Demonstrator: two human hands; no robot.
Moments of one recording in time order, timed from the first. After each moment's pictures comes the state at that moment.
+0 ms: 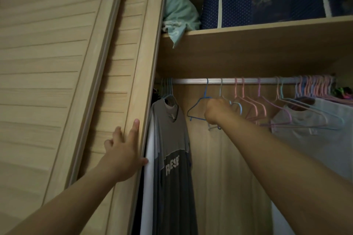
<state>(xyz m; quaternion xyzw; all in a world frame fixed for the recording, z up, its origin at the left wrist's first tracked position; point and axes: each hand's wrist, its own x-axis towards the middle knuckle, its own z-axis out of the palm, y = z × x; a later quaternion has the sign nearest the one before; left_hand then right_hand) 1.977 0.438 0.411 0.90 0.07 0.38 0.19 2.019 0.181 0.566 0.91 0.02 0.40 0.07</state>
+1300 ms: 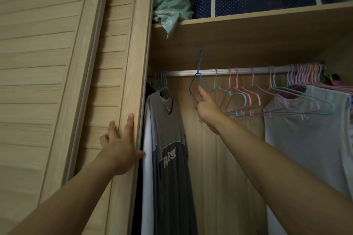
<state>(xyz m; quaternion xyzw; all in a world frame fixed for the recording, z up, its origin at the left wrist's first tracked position) 1.966 0.437 0.412 0.90 0.04 0.35 0.25 2.037 0.197 0.523 0.73 0.26 0.32 -0.55</state>
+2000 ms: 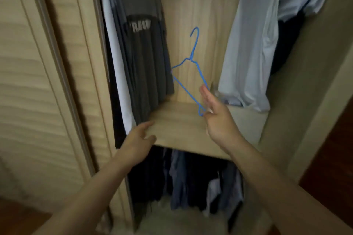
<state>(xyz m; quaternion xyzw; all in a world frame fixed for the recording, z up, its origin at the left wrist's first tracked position) 1.733 0.228 0.094 0.87 0.03 0.08 0.48 1.772 0.002 0.132 0.77 0.20 0.18 -0.57</state>
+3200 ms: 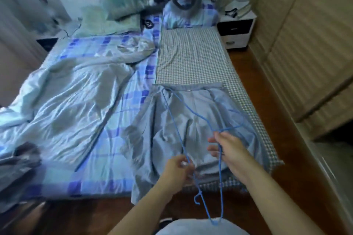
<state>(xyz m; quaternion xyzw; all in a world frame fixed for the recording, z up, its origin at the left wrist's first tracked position) 0.875 0.264 -0.166 0.43 0.56 0.18 0.68 1.057 0.260 -0.136 0.64 0.21 -0.56 -0.48</state>
